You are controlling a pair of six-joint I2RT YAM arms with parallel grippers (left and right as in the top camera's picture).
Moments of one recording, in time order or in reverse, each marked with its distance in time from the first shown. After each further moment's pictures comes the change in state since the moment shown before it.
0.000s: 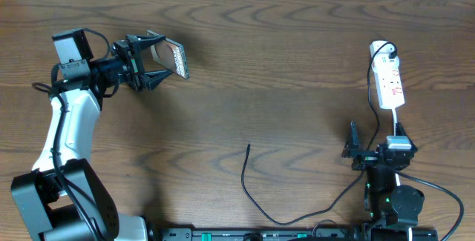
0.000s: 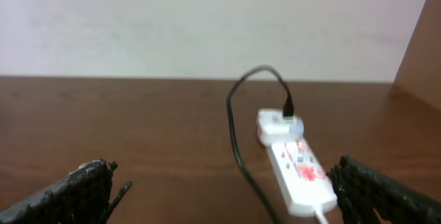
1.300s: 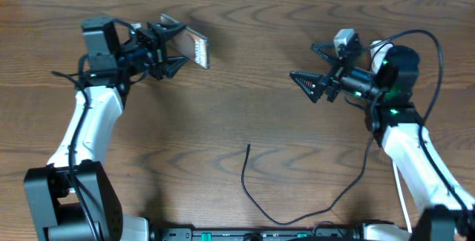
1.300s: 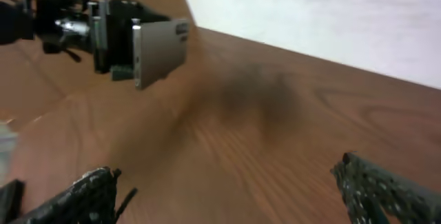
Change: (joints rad) left arm -0.182 0.000 0.000 0.208 -0.249 -0.031; right arm 0.109 1.414 0.817 0.307 -0.954 0.050
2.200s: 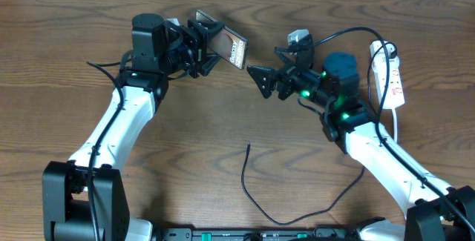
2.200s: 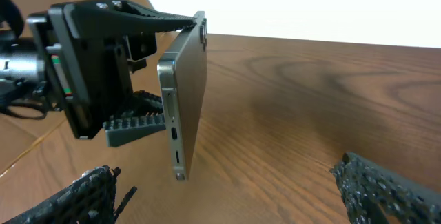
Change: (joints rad) left arm -0.232 0.000 0.000 0.098 -0.207 -0.057; right arm 0.350 0.033 0.002 0.079 0.517 0.259
